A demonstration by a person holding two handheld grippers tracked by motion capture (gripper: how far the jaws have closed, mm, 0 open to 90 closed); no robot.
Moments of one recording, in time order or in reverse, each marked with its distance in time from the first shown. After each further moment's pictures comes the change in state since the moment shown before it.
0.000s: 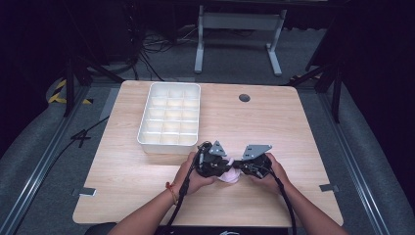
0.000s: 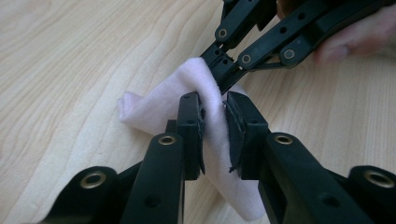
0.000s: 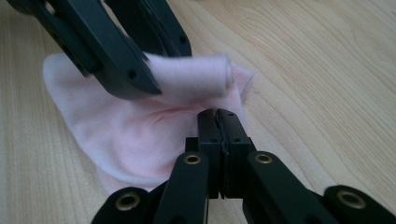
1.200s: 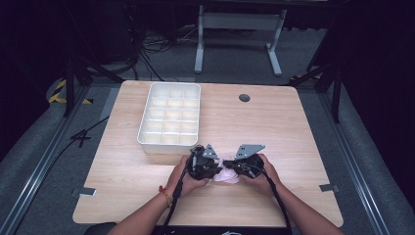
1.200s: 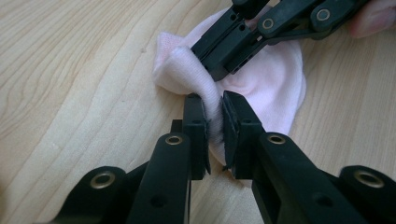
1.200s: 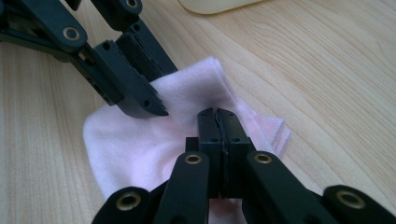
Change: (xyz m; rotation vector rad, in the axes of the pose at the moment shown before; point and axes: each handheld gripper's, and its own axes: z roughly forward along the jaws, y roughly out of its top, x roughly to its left) left arm 0.008 -0.025 -0.006 0.040 0.054 -0.020; right arm 0.008 0.009 0.018 -0.033 0.012 0.038
